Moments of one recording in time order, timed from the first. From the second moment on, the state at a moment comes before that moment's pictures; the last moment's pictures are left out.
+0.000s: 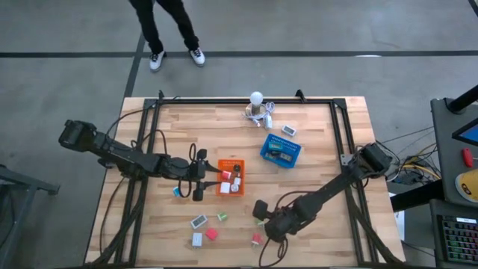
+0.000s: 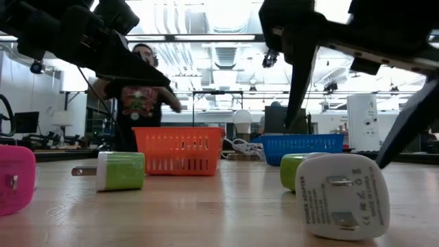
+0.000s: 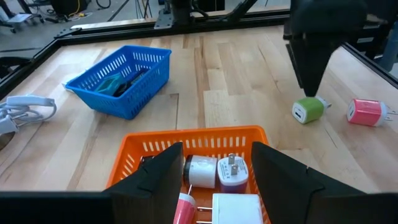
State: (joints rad) left arm -0.23 1.26 0.40 0.46 -0.19 0.00; right arm 0.58 1.90 1.23 -0.48 0.26 -0.66
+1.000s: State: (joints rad) left arm -0.23 1.26 0.40 0.46 -0.18 0.00; right arm 0.49 2.11 1.52 -0.73 -0.04 -0.41
